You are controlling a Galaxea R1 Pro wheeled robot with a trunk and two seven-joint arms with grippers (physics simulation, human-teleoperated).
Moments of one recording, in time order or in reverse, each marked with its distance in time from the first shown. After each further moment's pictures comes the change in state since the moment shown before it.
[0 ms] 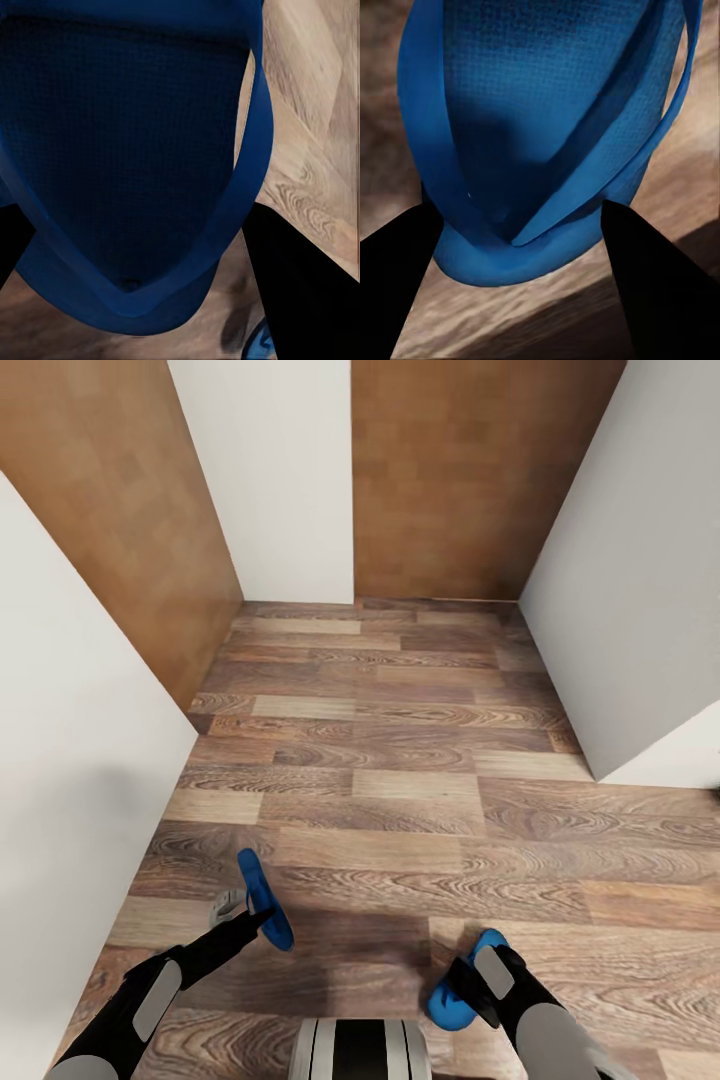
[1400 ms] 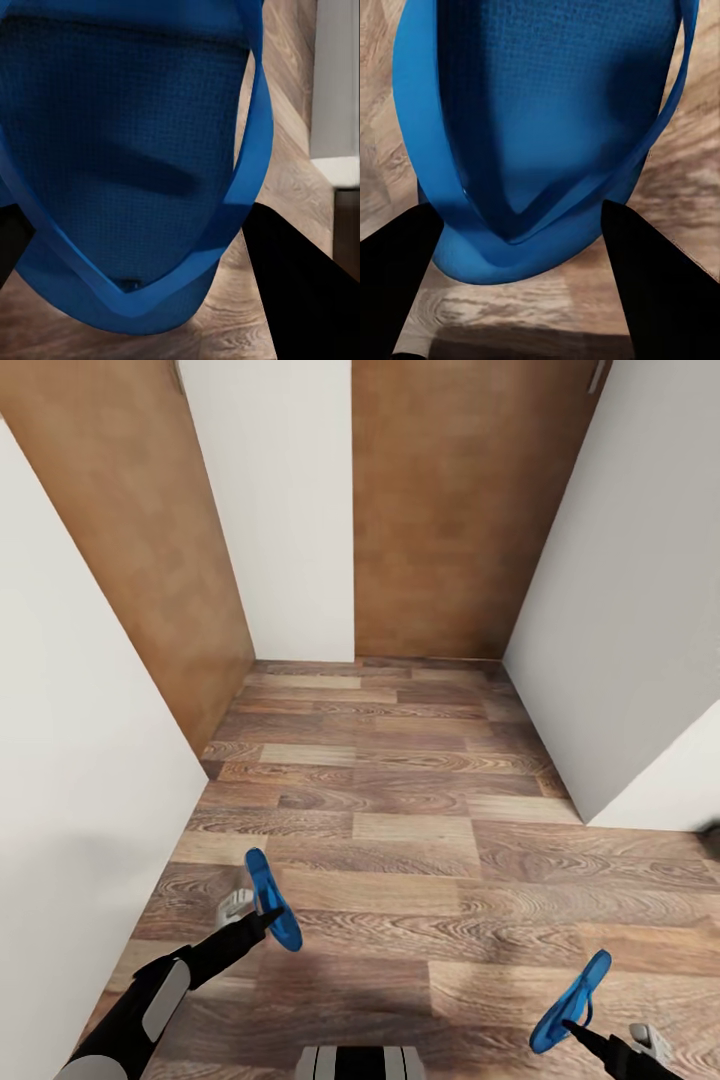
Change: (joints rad) left arm 0.000 -0.025 -0.004 0.000 -0.004 0.001 -0.004; right arm 0.255 -0.536 -0.010 0.200 0.125 -0.283 1.383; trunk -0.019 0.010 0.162
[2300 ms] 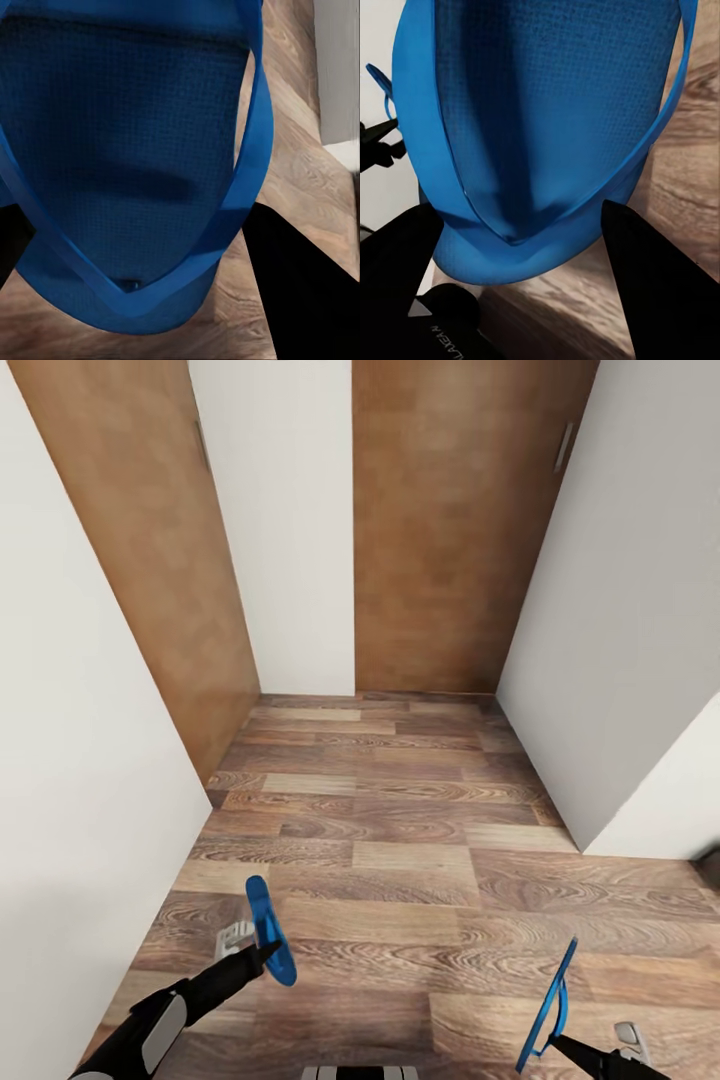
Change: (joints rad) left arm 0.002 0.013 -0.020 0.181 -0.080 -0.162 -0.043; right arm 0.000 0.000 0.003 -0.004 0.166 -0.191 0.353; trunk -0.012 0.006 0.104
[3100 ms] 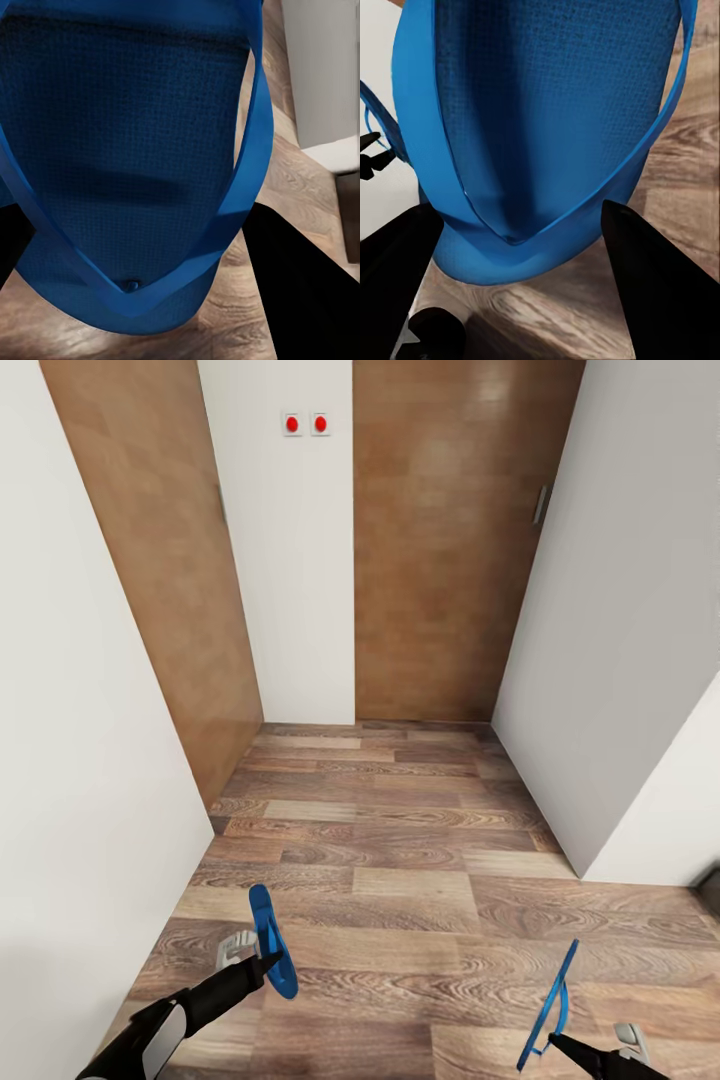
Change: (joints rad) left arm 0.000 -0.001 -0.002 0.046 -0.022 -0.012 -0.026; right arm 0.000 0.002 -0.002 0.003 -0.001 0.000 -0.057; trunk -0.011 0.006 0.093
